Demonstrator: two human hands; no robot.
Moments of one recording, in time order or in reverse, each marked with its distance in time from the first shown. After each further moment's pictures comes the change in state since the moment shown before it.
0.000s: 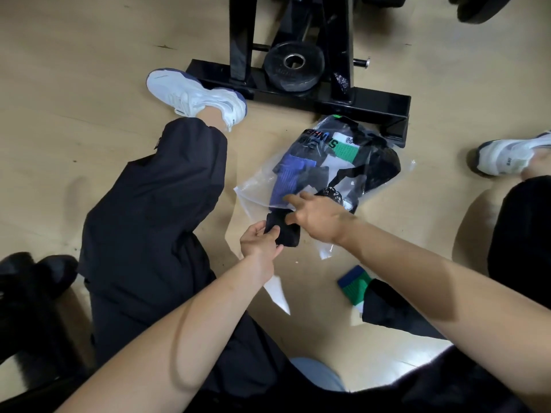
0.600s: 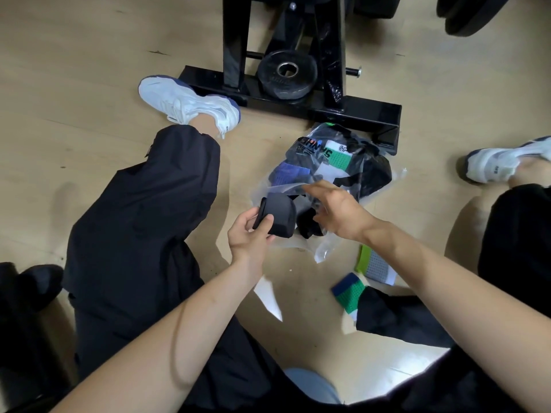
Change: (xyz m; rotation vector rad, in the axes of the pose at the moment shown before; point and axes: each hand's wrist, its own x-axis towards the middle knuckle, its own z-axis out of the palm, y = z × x) left_hand 0.001 0.017 -0.001 -0.043 -0.195 0.276; right_hand -0.027 0.041 0.002 0.759 0.223 0.351
